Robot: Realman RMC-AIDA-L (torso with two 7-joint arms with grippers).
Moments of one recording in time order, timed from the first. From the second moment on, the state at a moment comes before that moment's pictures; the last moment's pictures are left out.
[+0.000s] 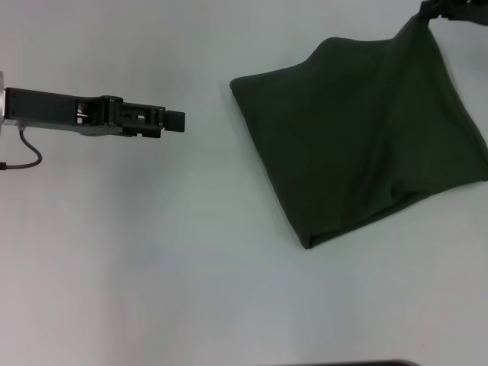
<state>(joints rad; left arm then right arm) -0.66 -2.02 0.67 0.76 2.22 1.72 -2.29 0.77 1.91 -0.67 -0.66 -2.40 -1.12 2.54</state>
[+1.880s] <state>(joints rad) -0.96 -2.04 0.97 0.49 2.24 1.28 -2.48 0.79 1.82 -0.72 -0.82 -2.29 -1.62 2.58</state>
